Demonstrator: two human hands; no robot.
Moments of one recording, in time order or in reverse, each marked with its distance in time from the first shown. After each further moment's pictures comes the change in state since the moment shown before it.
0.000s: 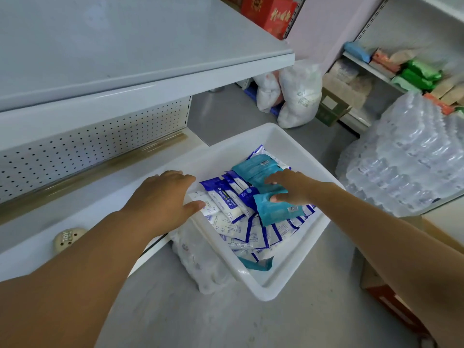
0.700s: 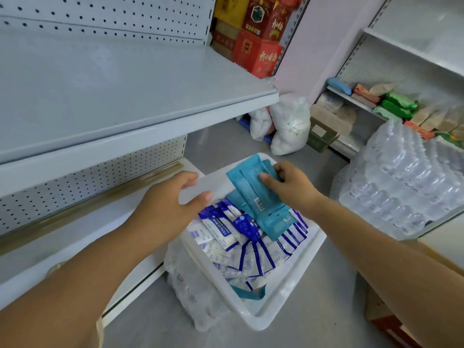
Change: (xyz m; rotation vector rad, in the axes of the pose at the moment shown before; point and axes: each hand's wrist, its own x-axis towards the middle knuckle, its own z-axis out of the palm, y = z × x) left_hand -0.007 0.031 -0.040 -0.594 0.266 -0.046; right_hand -0.059 -0.062 -0.069 0.795 0.499 0.064
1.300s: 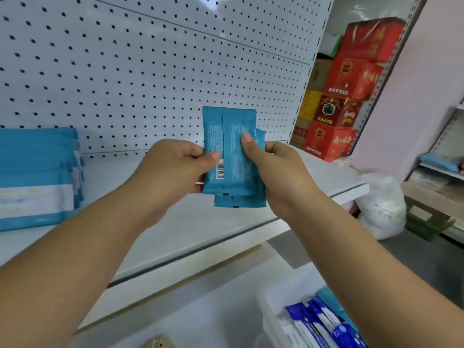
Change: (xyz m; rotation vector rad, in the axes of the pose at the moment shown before) left_hand 0.007 0.078 -0.223 -0.329 0.378 -0.012; right_hand 0.002 -0.306 0.067 0.866 -0.101 -0.271
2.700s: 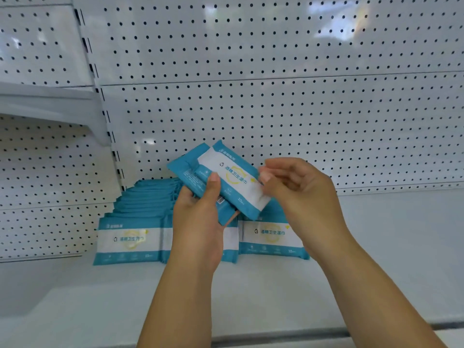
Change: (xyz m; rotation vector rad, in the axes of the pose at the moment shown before) left_hand -0.089 -0.019 -0.242 -0.625 0.659 0.185; right_hand -0.084 -0.021 0.273 0.187 -0.418 -0.373
